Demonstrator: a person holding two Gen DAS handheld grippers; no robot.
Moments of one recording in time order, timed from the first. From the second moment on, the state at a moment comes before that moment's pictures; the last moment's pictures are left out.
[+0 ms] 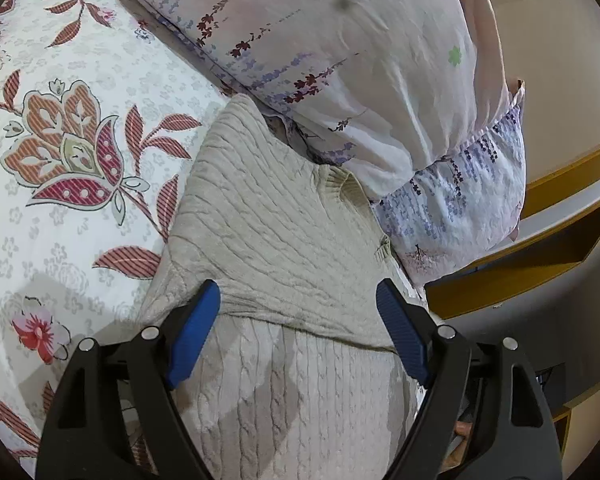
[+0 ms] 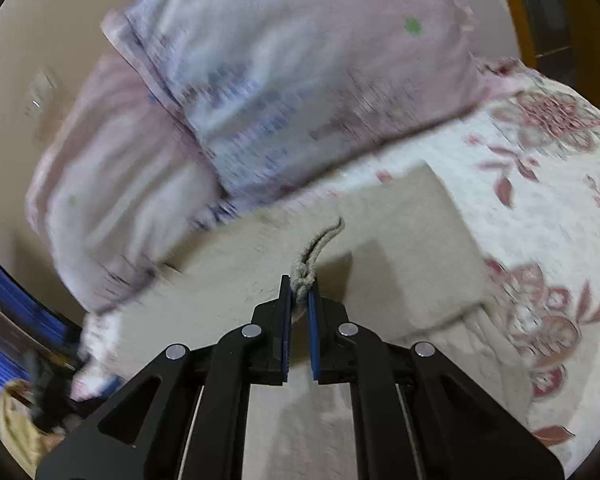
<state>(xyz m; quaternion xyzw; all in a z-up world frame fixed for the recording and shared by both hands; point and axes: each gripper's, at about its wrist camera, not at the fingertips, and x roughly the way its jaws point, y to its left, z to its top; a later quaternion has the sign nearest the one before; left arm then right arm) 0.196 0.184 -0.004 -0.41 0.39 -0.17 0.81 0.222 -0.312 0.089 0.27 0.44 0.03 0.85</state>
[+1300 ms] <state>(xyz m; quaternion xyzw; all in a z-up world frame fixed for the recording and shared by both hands) 0.014 0.188 -0.023 -0.38 0.41 -0.23 0.80 0.036 -0.396 0.047 0.38 0.53 0.15 0.74</state>
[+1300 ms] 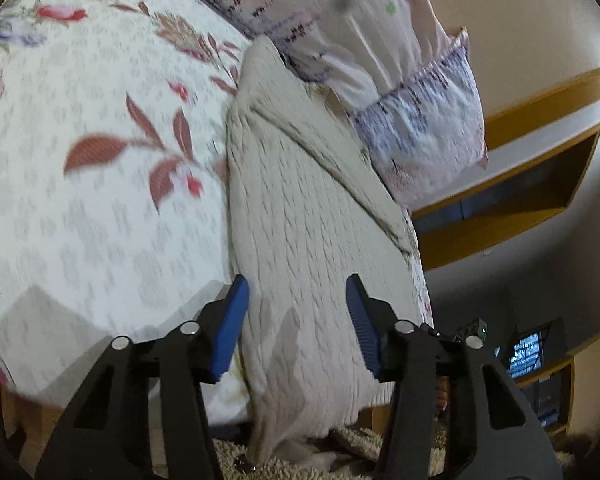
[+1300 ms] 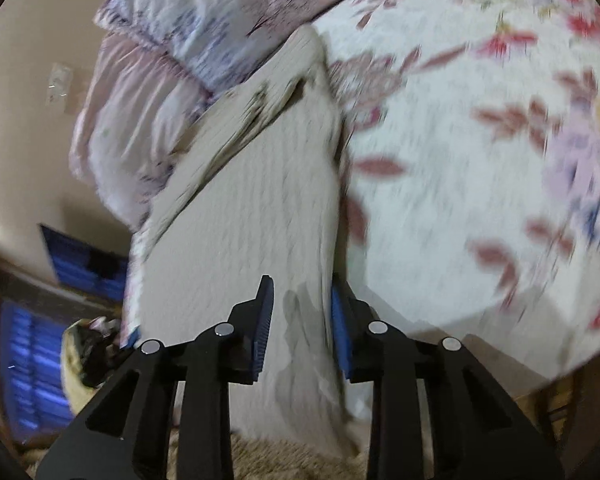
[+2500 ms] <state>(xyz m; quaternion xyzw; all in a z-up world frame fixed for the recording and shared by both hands) -0.024 0.162 -0.045 -0.33 0.54 -0.31 0.71 0.020 -0.347 0.072 0.31 0.54 0.23 0.74</state>
